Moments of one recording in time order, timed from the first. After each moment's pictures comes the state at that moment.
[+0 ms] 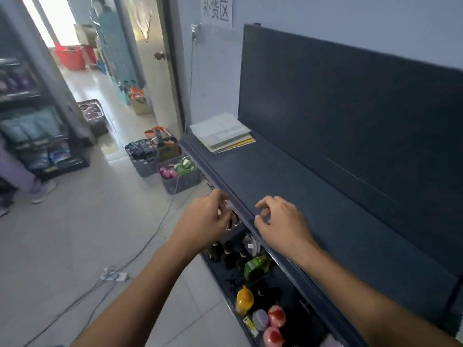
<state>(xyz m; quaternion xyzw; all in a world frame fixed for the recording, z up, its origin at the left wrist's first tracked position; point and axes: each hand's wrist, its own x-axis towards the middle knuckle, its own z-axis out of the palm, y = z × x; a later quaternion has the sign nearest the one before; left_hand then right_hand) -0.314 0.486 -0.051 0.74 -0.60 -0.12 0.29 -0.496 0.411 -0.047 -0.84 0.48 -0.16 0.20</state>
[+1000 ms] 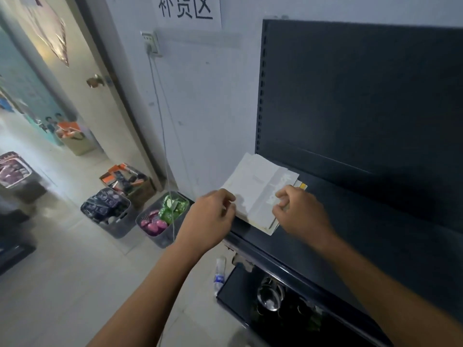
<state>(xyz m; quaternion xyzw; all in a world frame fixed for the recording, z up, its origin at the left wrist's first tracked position) 0.013 0.179 -0.070 0.64 -0.71 -0.14 0.24 -0.202 0.152 -0.070 -0.70 0.65 -0.20 0.21</state>
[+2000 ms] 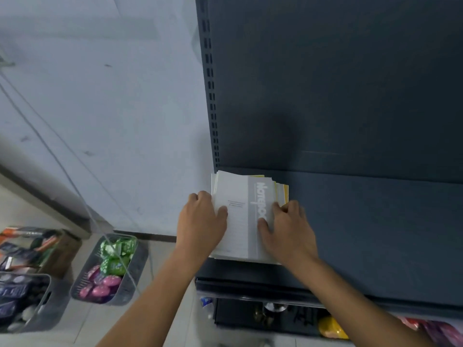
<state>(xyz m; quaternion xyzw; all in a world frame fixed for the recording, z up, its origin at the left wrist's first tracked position) 0.031 0.018 -0.107 0.60 -0.75 -0.20 0.18 -0.128 0.107 -0.120 -0.51 0.84 -0.15 0.09</state>
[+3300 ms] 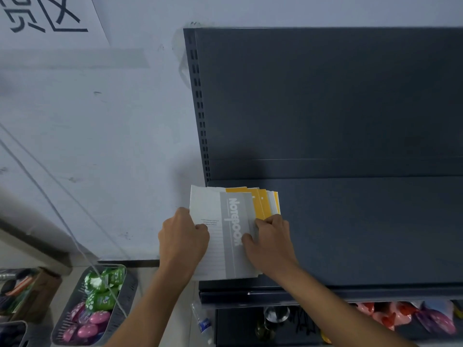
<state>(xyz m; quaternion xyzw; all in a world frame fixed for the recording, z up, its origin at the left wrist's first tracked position) 0.063 0.012 -0.095 0.63 -0.72 -0.23 0.19 -0.090 0.111 -0.116 -0.46 0.83 -0.24 0.18</state>
